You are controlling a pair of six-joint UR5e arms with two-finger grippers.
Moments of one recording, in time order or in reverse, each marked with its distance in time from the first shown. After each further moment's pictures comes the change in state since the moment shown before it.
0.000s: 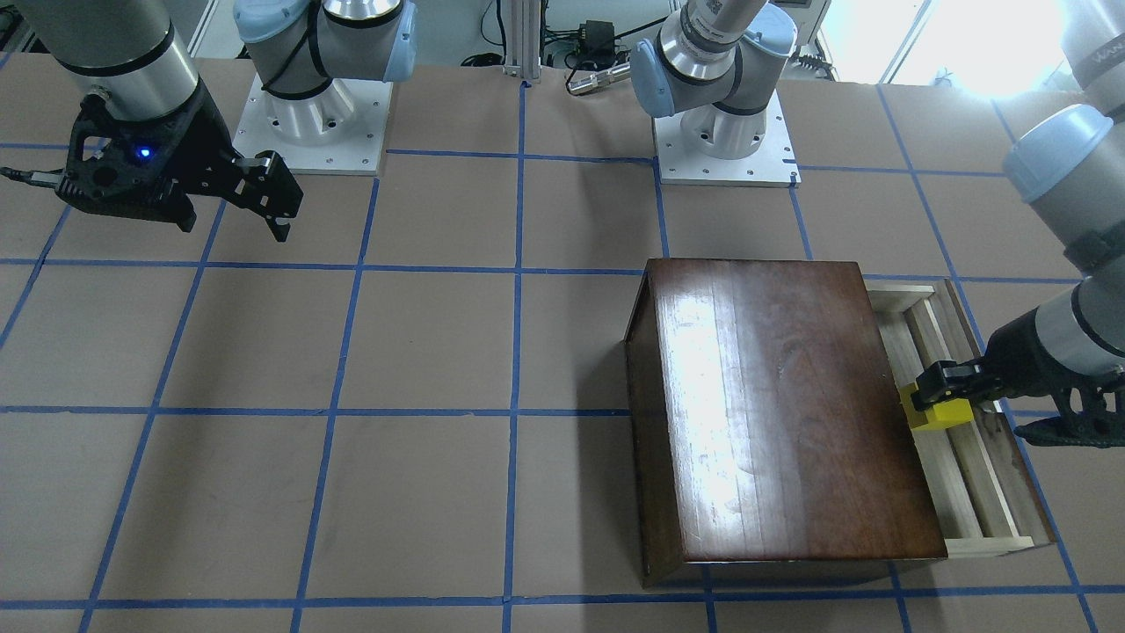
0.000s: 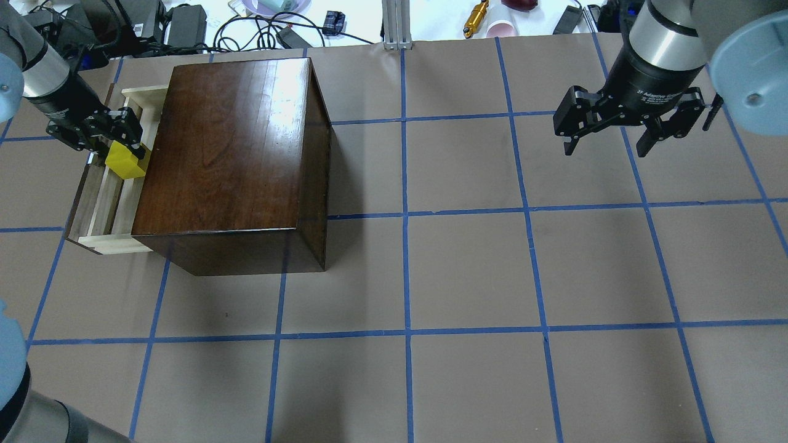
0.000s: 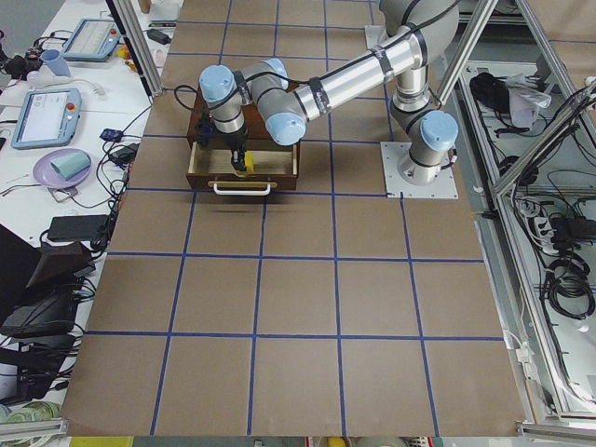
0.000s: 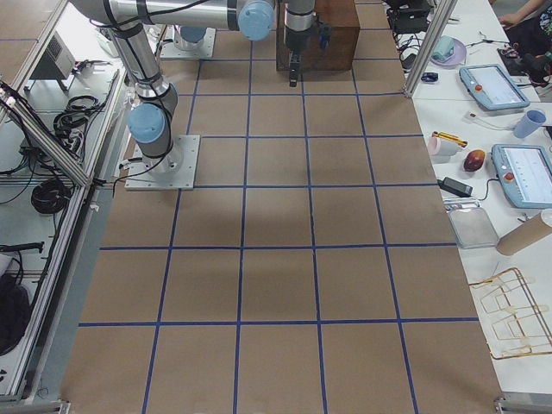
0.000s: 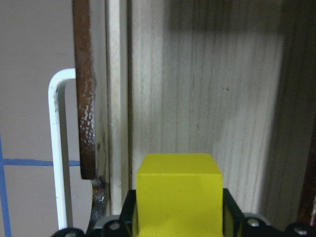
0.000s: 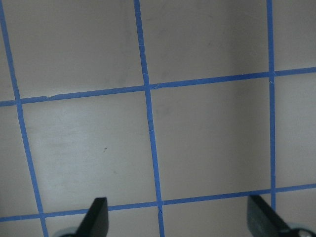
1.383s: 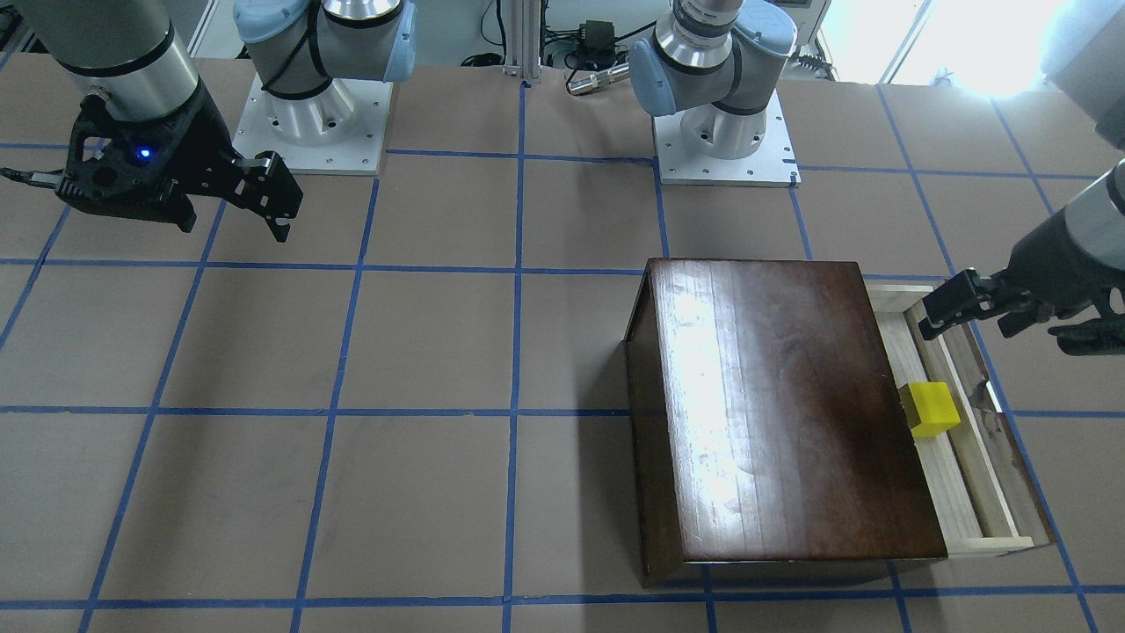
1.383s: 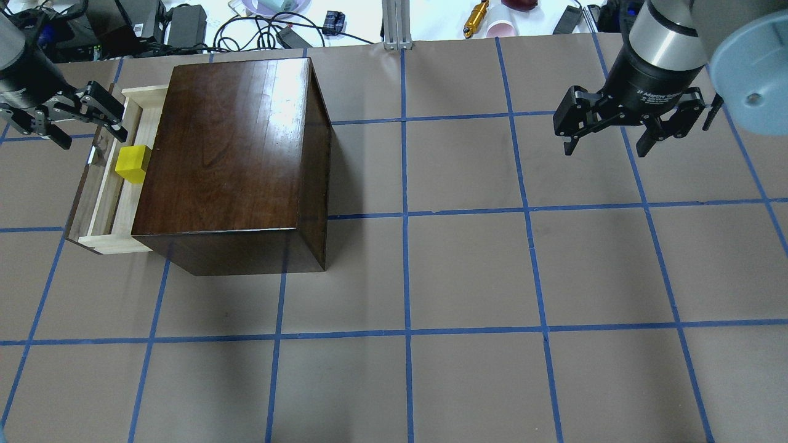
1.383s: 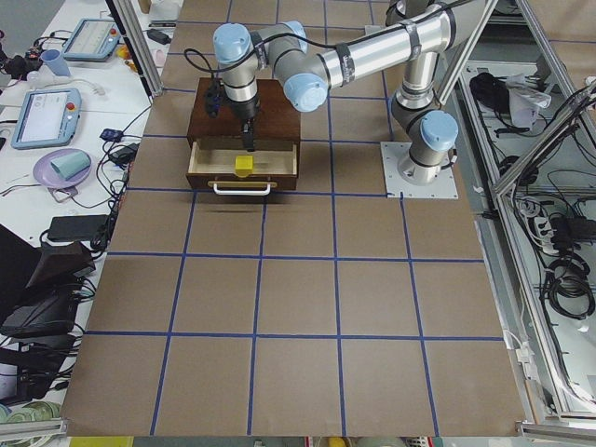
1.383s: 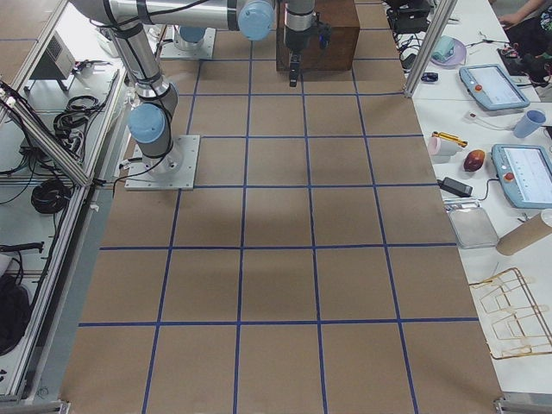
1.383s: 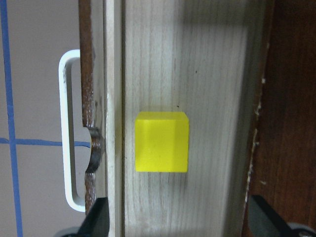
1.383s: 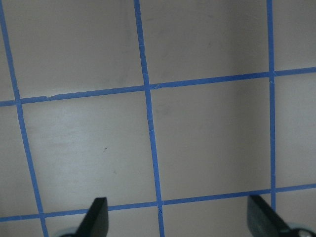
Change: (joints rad) left arm -0.019 0.185 0.016 -0.156 0.006 -0.029; right arm 0.000 0.000 0.000 0.000 0.000 0.000
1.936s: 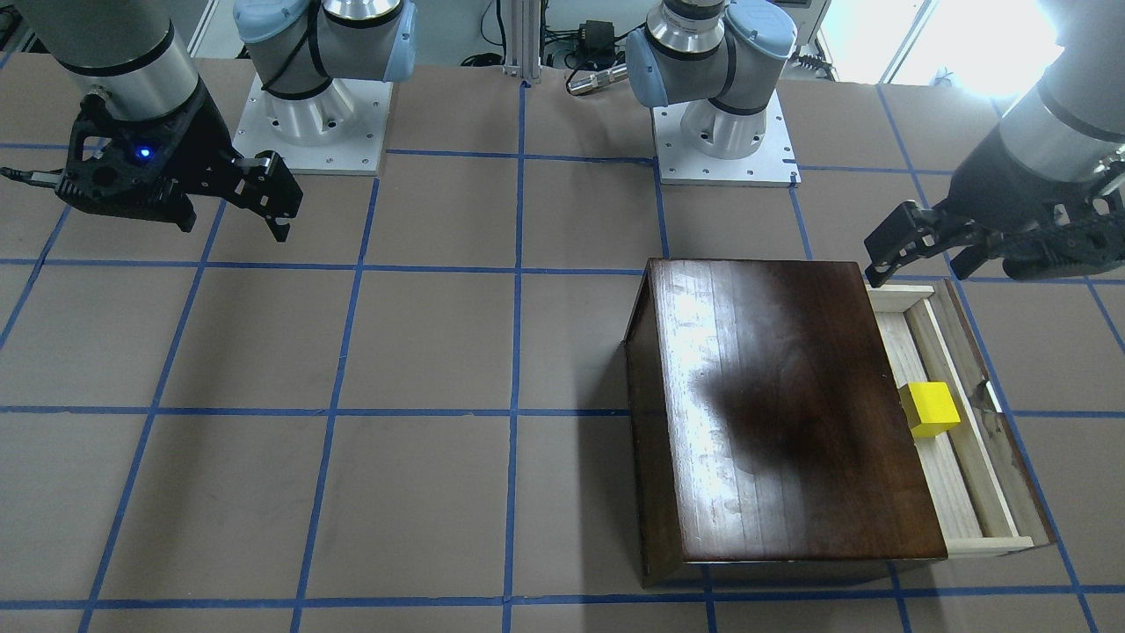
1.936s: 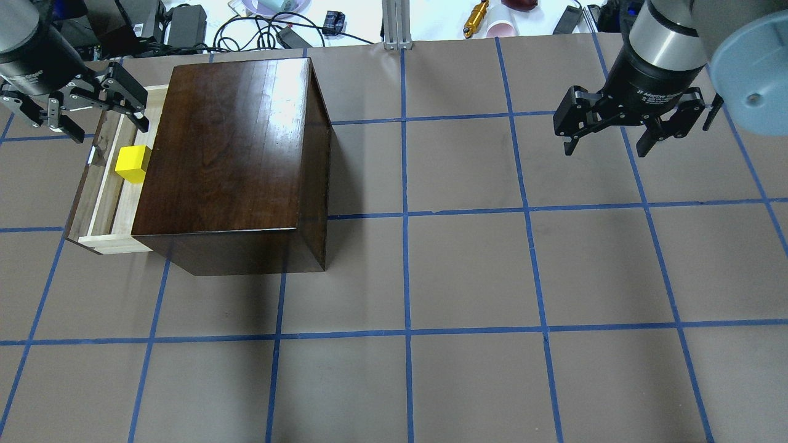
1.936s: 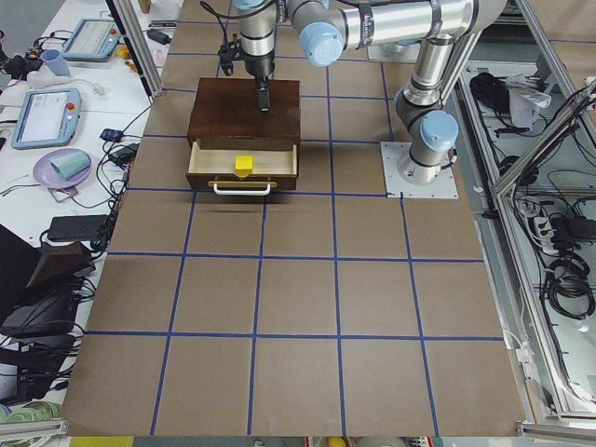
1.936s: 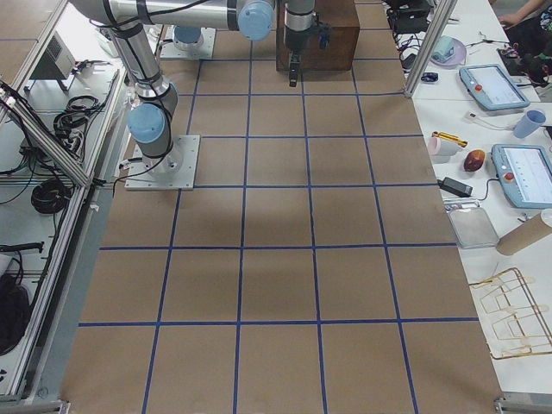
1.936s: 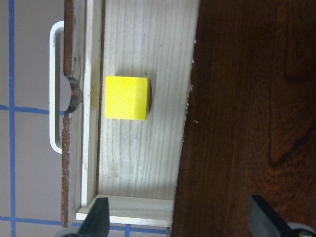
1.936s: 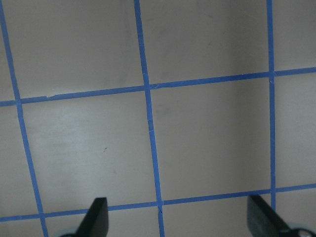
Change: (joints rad) left arm -0.136 0.106 0.002 -0.071 0.013 -0.189; right arm 0.000 0.000 0.000 0.000 0.000 0.000
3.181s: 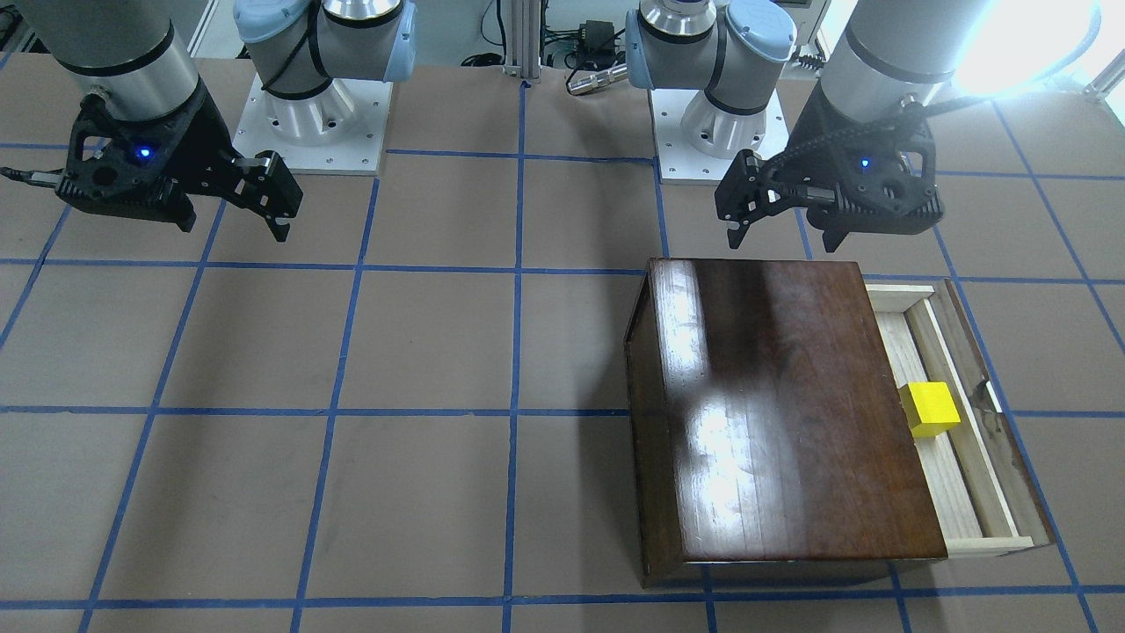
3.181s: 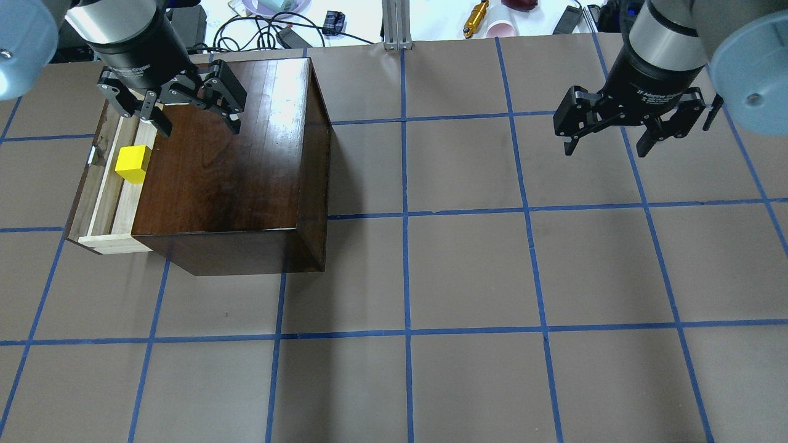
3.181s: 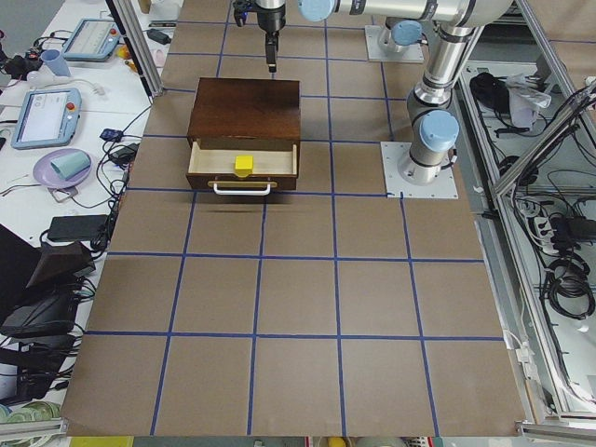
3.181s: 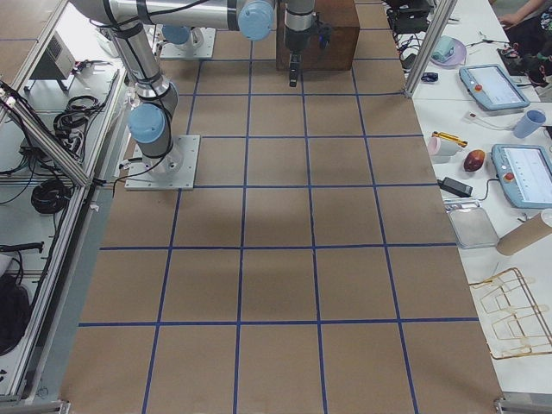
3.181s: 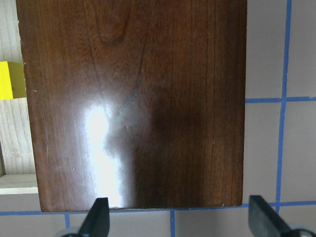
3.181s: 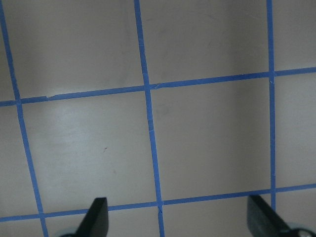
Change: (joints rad) left arm -0.237 0.004 0.036 -0.044 0.000 -0.098; right arm 0.000 0.000 0.000 0.000 -0.001 0.000
